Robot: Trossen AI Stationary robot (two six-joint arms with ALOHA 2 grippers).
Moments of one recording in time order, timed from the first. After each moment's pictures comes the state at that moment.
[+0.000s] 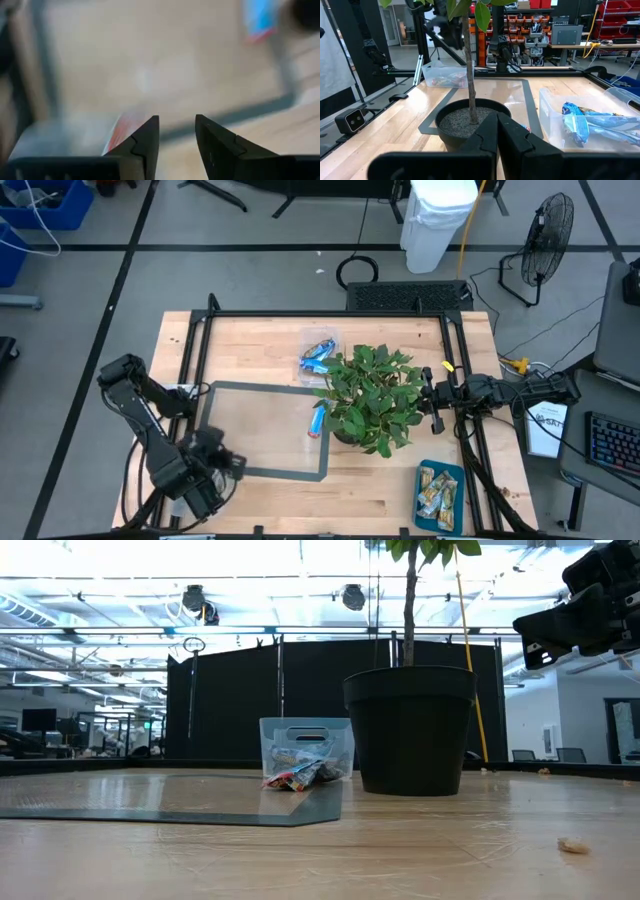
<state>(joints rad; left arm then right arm) -0.92 1.59 1.36 -1.51 -0.38 -2.25 0.12 0.06 0.01 0.02 0.03 0.04</state>
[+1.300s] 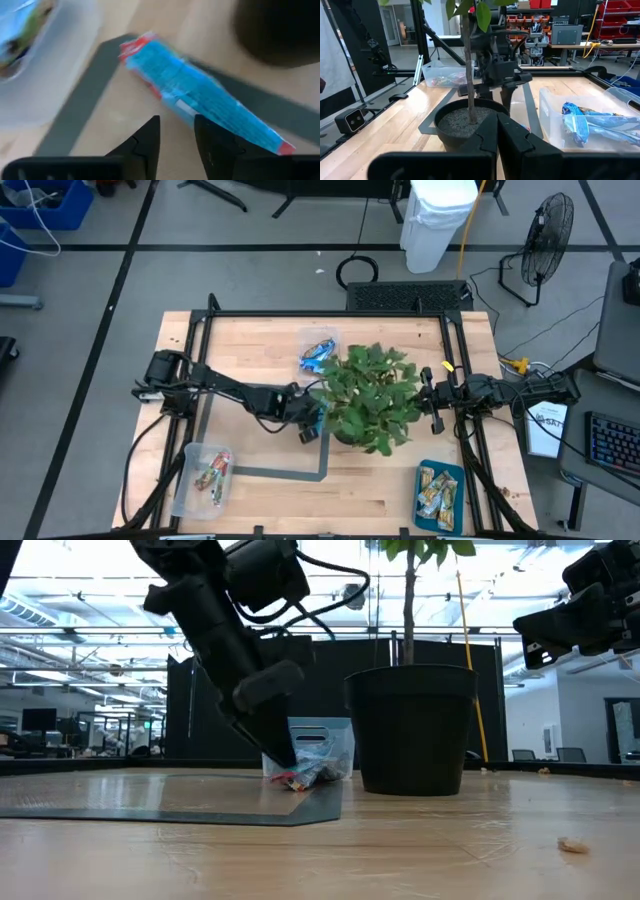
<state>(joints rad) -0.15 1.85 1.04 -0.23 -0.28 -0.43 0.12 0.06 0.01 0.02 0.03 0.04</state>
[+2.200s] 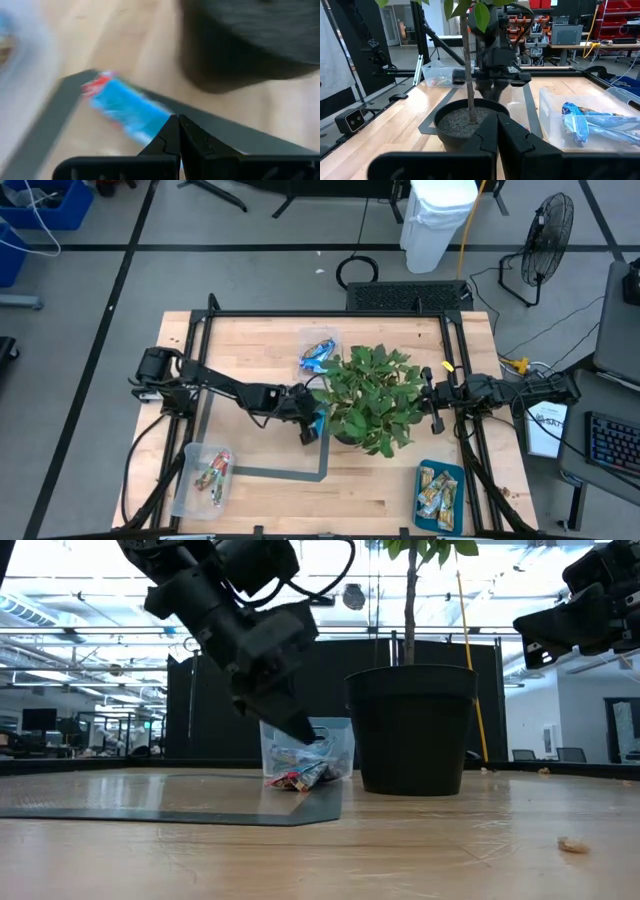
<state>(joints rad) -0.13 1.78 0.97 -0.03 -0.12 -0.37 0.12 0.06 0.01 0.02 0.03 0.04</state>
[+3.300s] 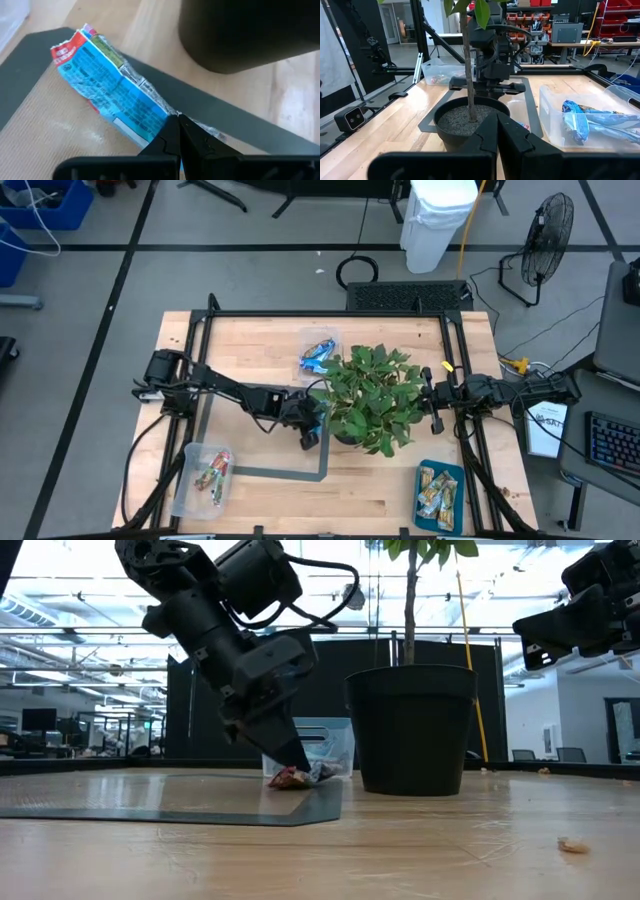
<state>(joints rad) -0.13 1.85 0.96 -0.04 -0.06 -0.48 0.12 0.07 0.01 0.02 0.03 0.04</state>
